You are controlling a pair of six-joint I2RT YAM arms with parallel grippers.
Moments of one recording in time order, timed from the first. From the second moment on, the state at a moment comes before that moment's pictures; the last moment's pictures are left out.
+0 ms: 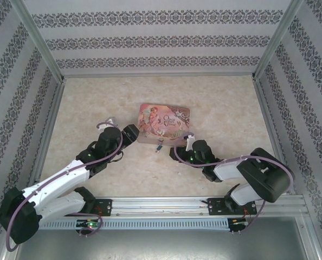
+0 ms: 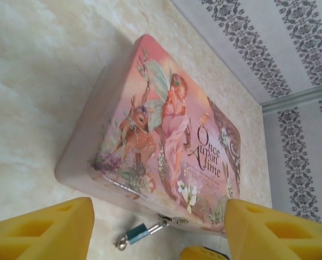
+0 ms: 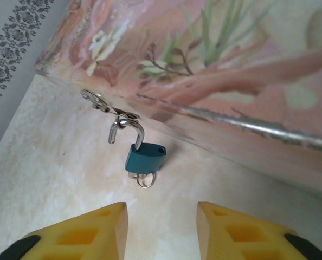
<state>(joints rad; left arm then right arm) -0.61 0.98 0.57 -0.08 -0.19 -1.07 0.66 1.45 0.24 0.75 -0.22 0.68</state>
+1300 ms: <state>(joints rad) -0.31 1.64 0.94 -0.10 0.36 -0.76 0.54 1.42 0.26 0.72 -0.42 0.76</state>
